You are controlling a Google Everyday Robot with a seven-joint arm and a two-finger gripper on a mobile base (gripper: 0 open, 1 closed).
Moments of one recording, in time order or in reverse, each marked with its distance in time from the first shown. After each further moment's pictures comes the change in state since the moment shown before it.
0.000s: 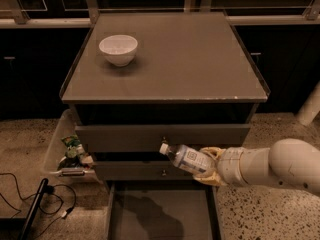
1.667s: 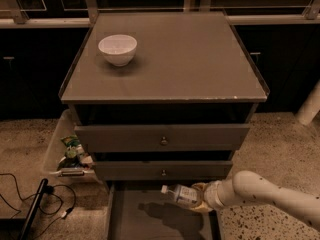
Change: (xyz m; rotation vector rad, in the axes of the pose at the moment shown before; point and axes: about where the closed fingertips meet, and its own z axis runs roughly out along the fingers) arm 0.190 0.050 0.192 -0.209 0.071 -0.005
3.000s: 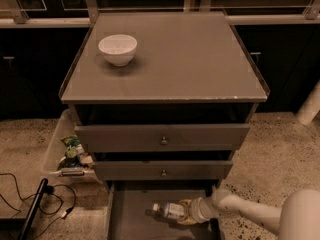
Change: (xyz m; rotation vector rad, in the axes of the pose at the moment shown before) arm 0.092 0.012 0.173 -0.072 -0.030 -0.032
